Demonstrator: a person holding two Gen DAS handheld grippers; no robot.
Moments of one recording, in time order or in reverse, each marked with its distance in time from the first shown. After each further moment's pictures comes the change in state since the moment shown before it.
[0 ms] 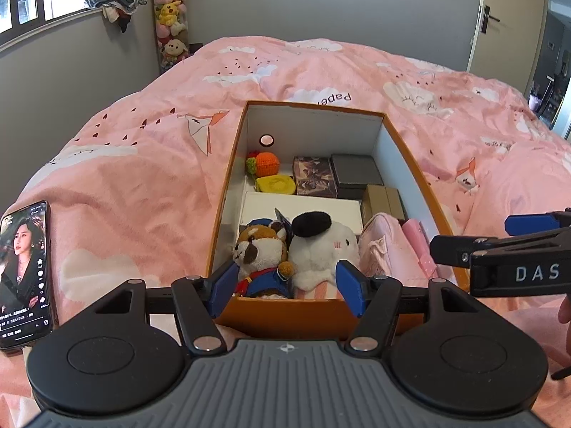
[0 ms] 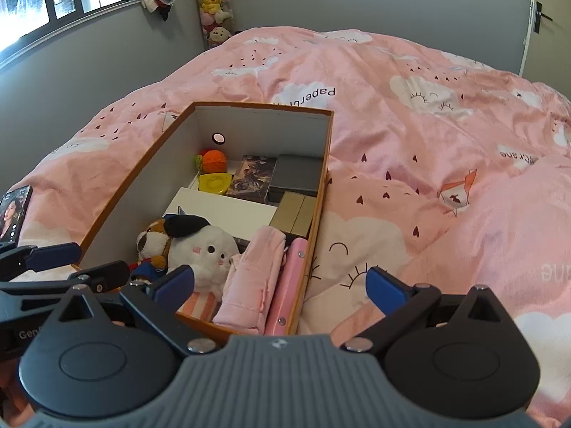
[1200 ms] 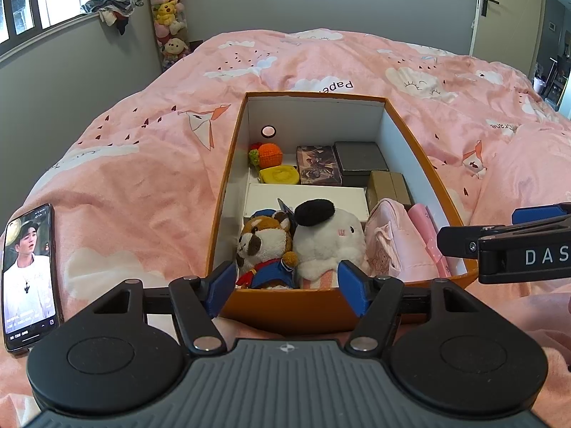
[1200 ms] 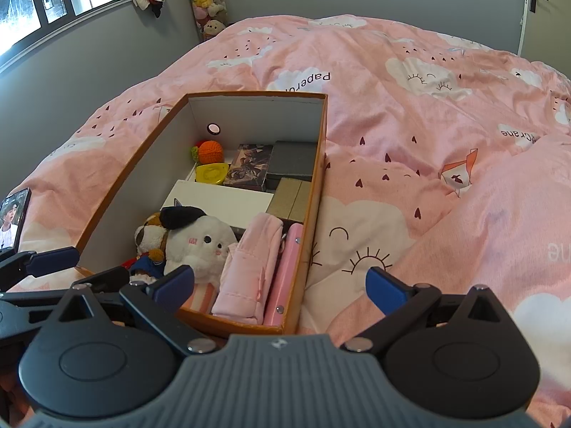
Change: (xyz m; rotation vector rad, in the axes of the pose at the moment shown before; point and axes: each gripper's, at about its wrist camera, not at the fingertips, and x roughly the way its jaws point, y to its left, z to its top) left arm 0.003 -0.003 -0.002 0.032 0.026 0.027; right arm 0.005 -0.008 -0.003 0.033 0.035 0.014
